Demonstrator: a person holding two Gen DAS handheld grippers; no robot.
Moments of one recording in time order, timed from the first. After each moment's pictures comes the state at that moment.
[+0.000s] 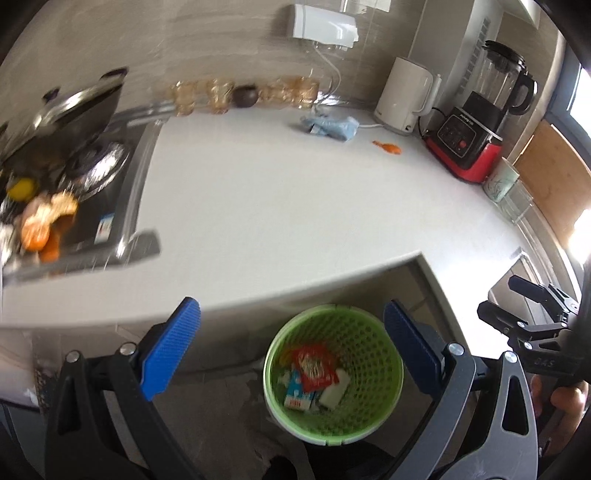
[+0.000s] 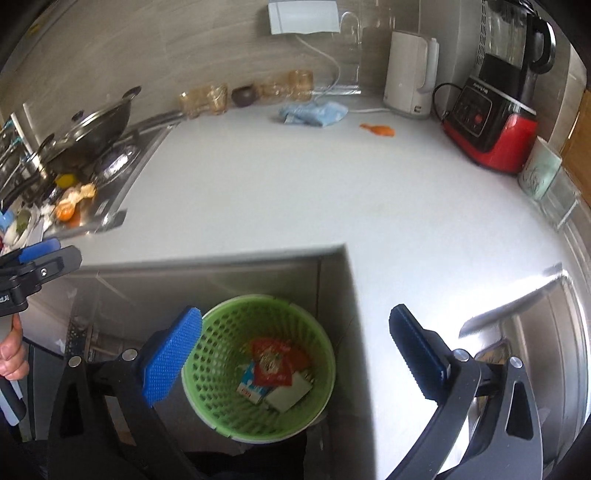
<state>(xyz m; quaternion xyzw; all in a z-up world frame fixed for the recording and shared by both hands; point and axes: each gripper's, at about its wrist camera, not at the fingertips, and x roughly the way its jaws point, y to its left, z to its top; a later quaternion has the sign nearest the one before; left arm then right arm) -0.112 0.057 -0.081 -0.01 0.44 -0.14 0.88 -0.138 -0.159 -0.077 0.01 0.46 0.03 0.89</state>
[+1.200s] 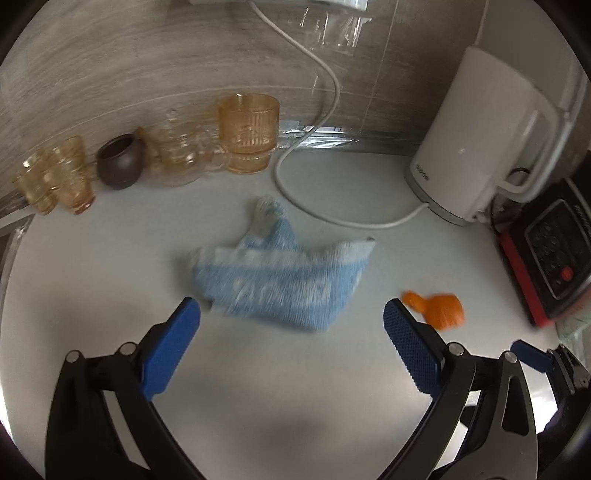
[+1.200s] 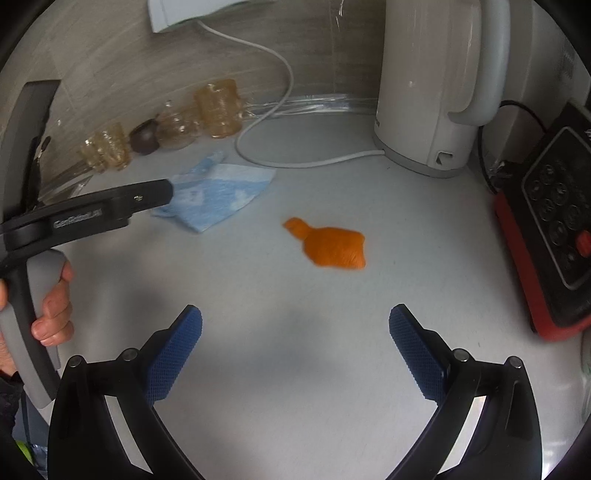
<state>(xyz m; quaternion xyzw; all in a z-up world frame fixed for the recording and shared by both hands) 0.287 -0.172 -0.142 -0.02 0.44 -0.11 0.89 0.218 -0.308 -0.149 0.01 0.48 0.08 0.87</state>
